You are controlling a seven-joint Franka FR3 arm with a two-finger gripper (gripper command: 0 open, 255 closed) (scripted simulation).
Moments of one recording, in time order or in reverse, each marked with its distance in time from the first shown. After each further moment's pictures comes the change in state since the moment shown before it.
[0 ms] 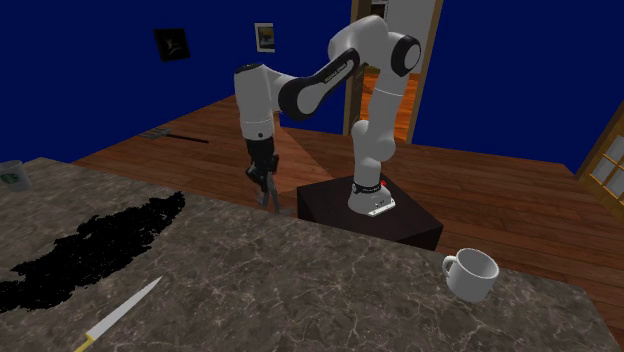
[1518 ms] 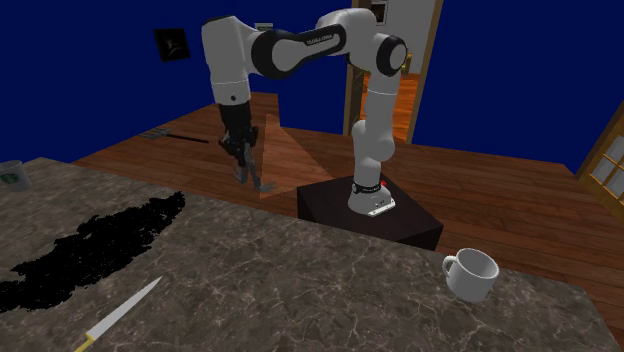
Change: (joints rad) arm -0.020 0.141 -0.006 0.395 -0.064 -0.261 0.029
